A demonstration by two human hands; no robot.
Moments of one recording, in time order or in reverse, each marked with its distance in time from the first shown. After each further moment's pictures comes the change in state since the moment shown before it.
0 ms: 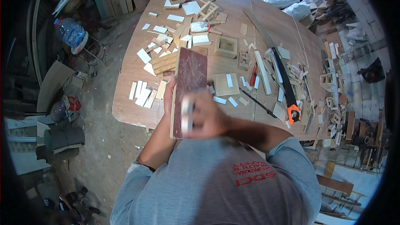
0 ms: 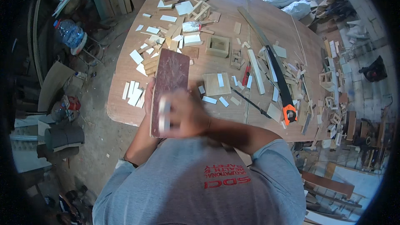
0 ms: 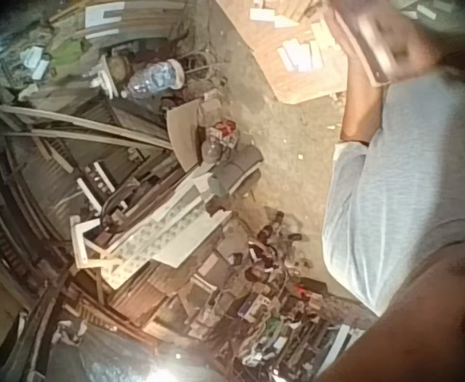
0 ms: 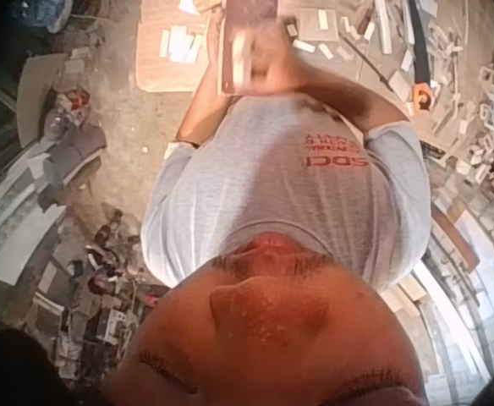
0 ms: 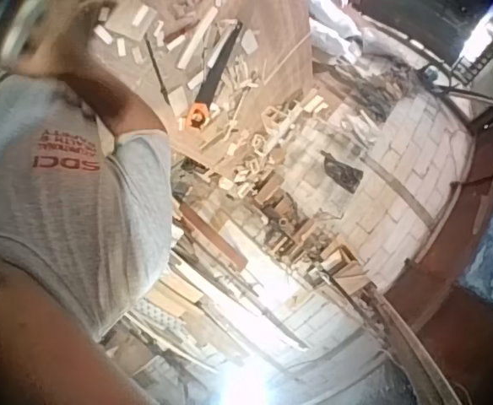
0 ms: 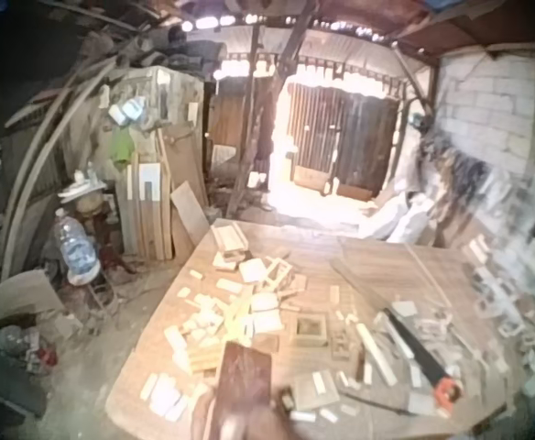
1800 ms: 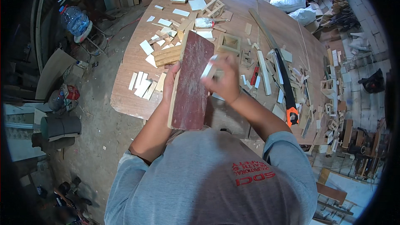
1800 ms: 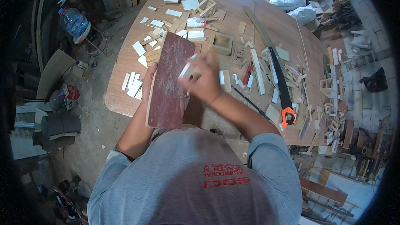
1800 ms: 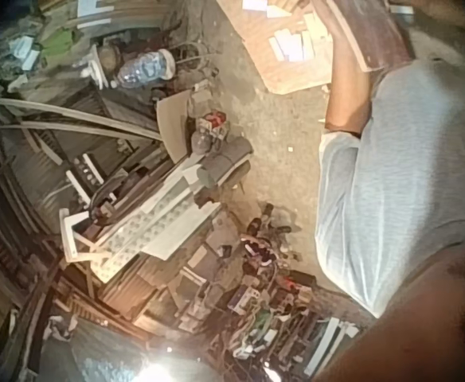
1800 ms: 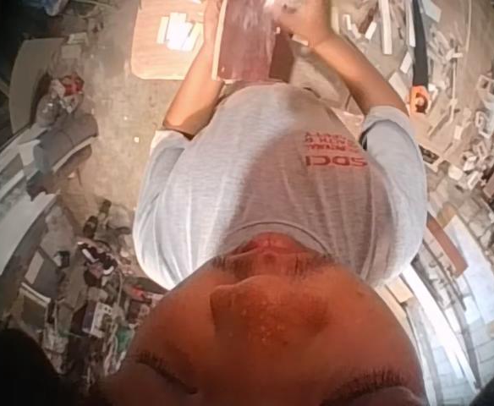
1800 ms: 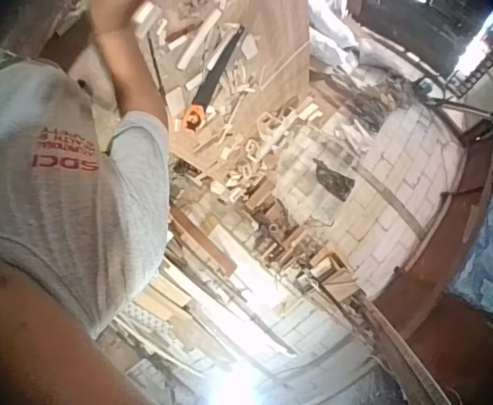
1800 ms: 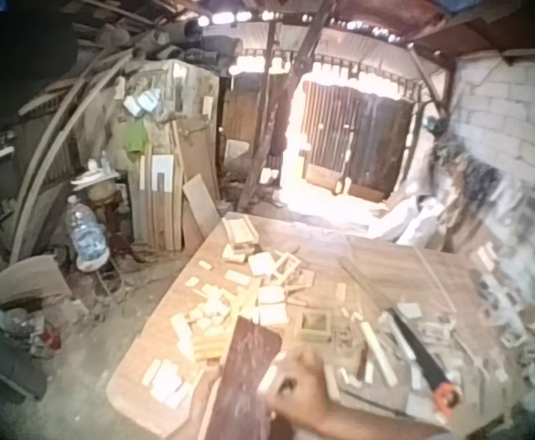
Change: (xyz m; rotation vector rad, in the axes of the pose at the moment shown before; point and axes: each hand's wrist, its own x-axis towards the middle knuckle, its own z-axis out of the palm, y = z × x) left_hand 0.006 0.011 0.001 0.043 -0.024 -0.084; right_hand 0.000 0.033 -0.019 -0.067 0.189 0.118
